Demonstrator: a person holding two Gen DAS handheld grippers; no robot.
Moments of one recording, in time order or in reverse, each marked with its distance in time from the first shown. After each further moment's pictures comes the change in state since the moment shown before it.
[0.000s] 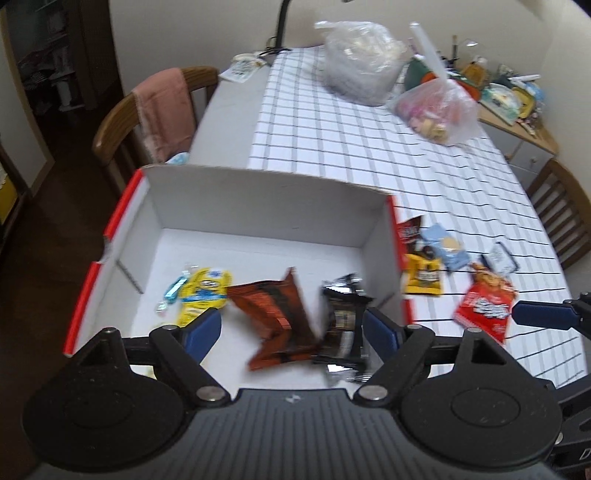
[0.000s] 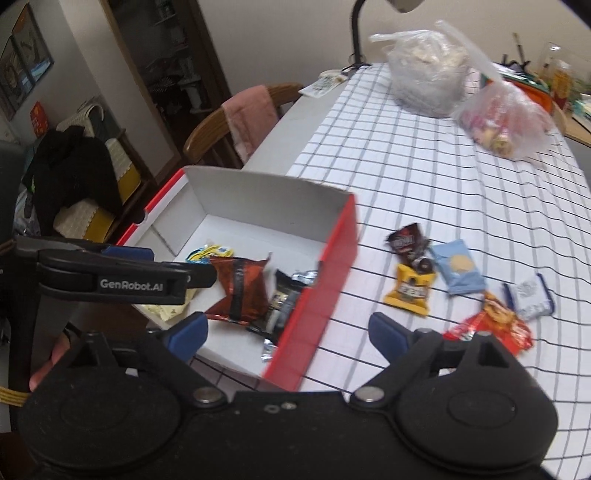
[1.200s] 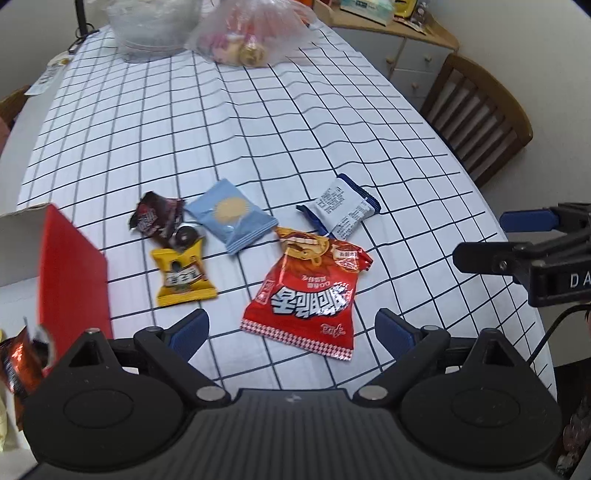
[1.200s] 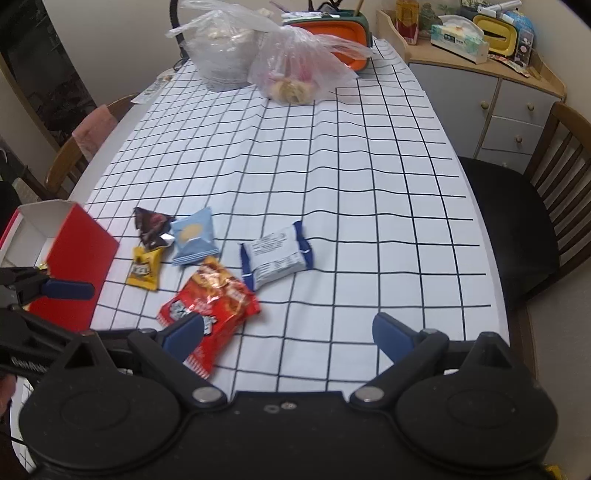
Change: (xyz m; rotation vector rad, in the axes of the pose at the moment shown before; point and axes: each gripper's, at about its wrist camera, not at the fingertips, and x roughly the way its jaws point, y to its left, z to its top) left arm 0.102 -0.238 0.008 0.293 0.182 -0.187; right arm -0.033 -0.263 -0.029 0.207 0.062 -0.198
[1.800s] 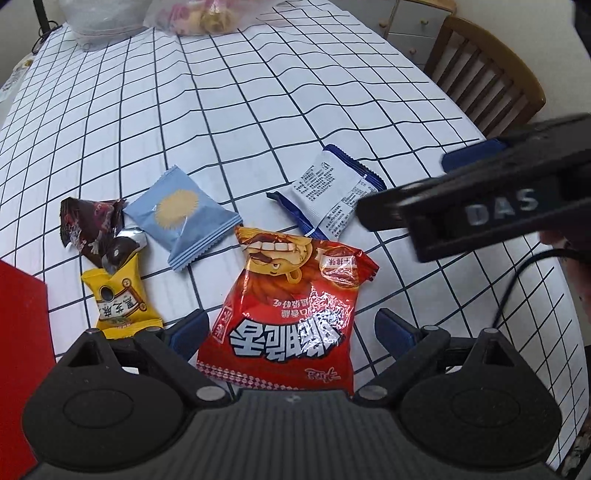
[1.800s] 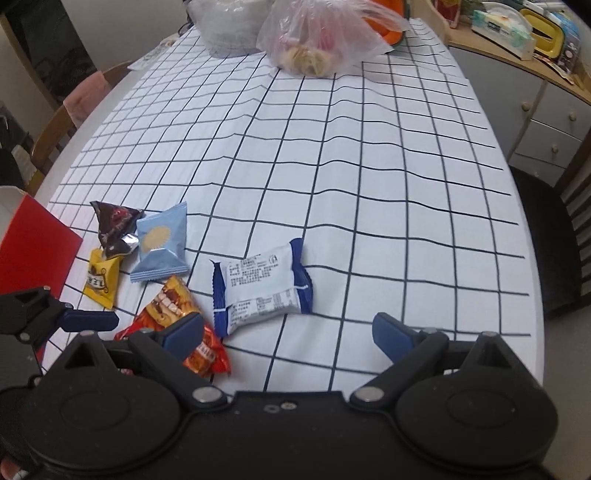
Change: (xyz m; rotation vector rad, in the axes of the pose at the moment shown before) left arm 0.077 -0.024 0.015 0.074 0.064 0.025; right arm 0.093 0.001 0.041 -0.117 0.084 0.010
